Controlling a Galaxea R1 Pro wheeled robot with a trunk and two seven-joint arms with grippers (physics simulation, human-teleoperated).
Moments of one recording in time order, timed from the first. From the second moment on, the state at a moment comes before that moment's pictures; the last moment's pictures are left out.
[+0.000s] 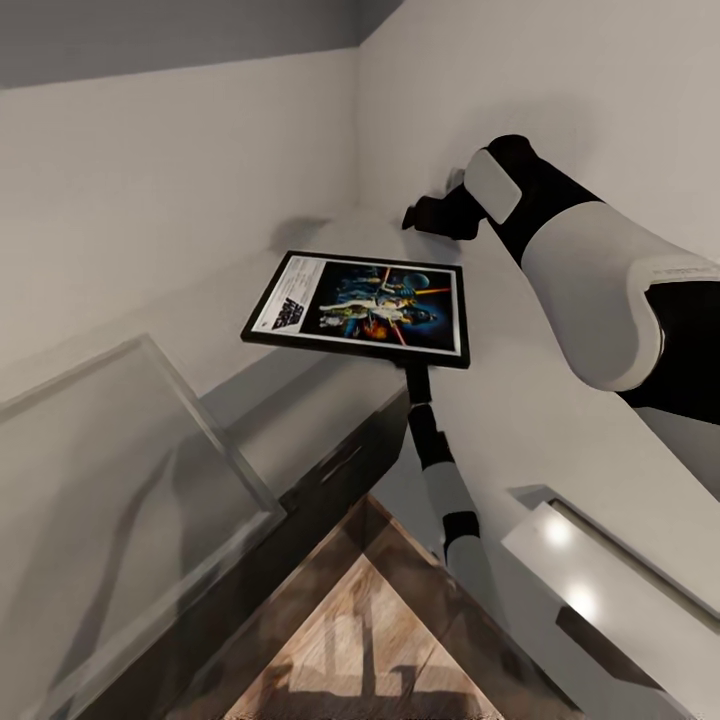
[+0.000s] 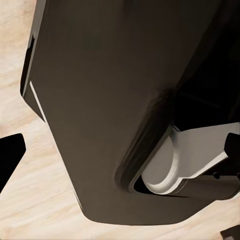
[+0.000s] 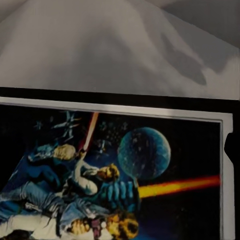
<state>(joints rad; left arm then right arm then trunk) 0.06 0.09 0.16 -0.23 0.27 -0.10 -0.46 -1.94 0.14 -0.01 -0.19 -0.29 0.76 -0.17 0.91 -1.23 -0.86</state>
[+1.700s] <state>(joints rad) 0.06 0.09 0.16 -0.23 0.27 -0.10 -0.46 -2.03 0.16 -0.01 -0.20 -0.48 0.77 -0.31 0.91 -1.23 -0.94</state>
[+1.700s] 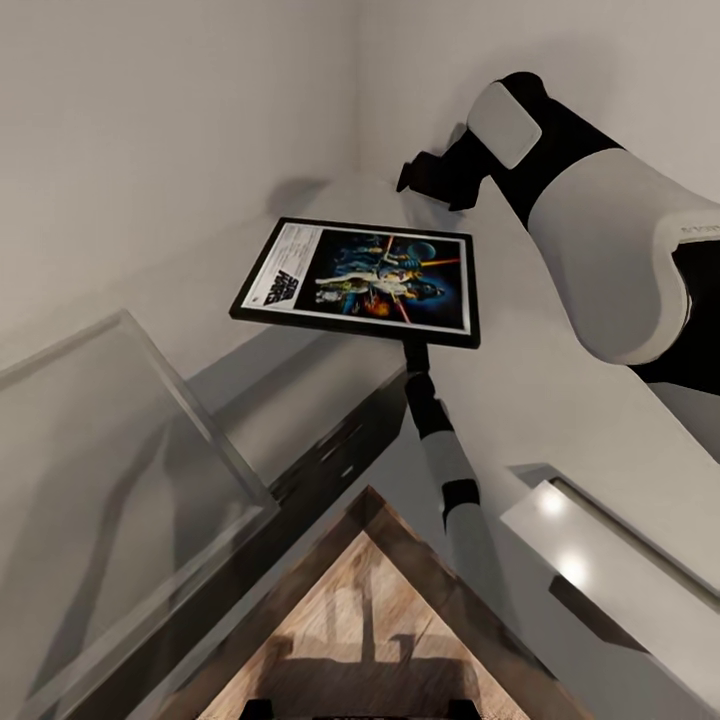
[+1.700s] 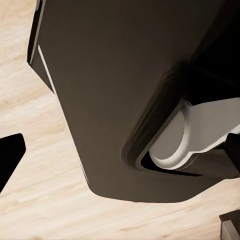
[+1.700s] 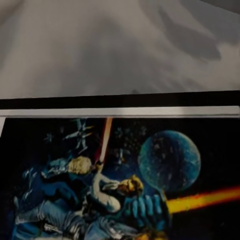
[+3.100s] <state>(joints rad) 0.06 0.09 0.16 -0.23 0.27 -0.10 -0.46 -2.16 0.16 -0.01 -0.17 -0.49 0.80 -0.31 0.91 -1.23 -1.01</state>
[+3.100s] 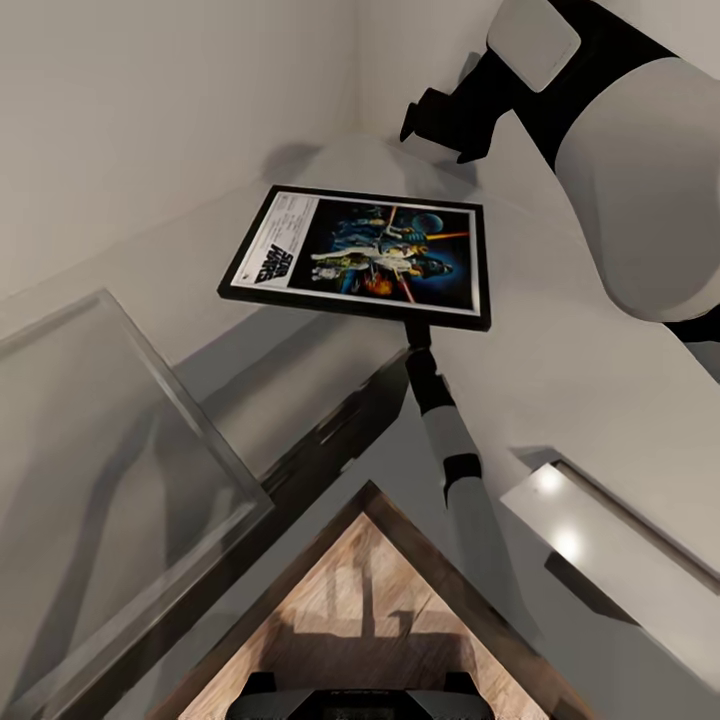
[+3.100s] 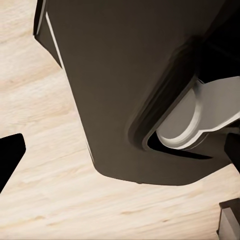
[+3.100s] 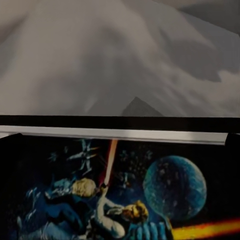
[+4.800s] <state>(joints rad) 0.06 0.09 0.16 -0.23 0.27 -0.10 -0.46 -2.16 0.16 -0.01 -0.20 -0.49 0.79 -0.31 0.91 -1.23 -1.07</state>
